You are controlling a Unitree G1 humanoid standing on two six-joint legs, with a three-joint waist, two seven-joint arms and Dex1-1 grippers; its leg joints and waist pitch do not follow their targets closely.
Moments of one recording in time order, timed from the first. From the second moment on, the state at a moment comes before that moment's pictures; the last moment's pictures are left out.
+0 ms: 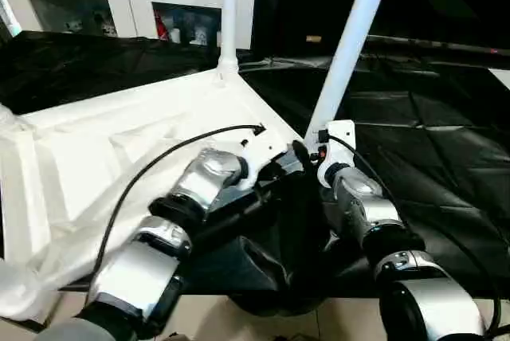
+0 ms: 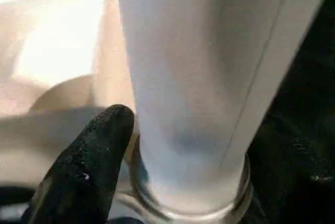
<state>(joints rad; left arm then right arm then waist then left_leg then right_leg) -0.83 0.12 -0.26 0.98 0.18 0.05 -0.86 -0.66 -0.09 -0.05 0.95 0.09 -0.01 0.39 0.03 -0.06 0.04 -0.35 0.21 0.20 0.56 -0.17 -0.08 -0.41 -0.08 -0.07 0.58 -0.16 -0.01</state>
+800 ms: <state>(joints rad) -0.76 0.27 -0.27 0.88 0.12 -0.05 -1.23 -0.54 -0.30 0.10 0.73 0.12 -0.01 1.00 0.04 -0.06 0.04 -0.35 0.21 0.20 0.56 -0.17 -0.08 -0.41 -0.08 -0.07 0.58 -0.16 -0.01</state>
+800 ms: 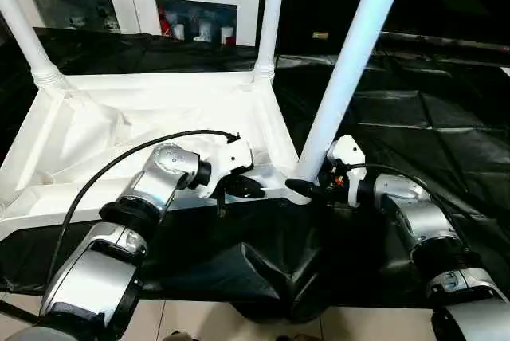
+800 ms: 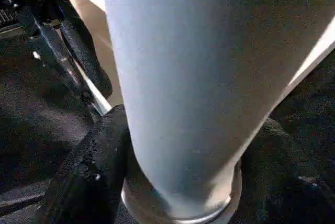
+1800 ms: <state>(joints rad) -0.82 0.07 -0.26 0.99 0.19 0.07 -0.79 -0.61 -0.07 -0.06 0.87 0.07 0.02 0.28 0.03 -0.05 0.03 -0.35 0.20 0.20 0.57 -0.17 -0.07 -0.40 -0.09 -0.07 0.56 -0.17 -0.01</state>
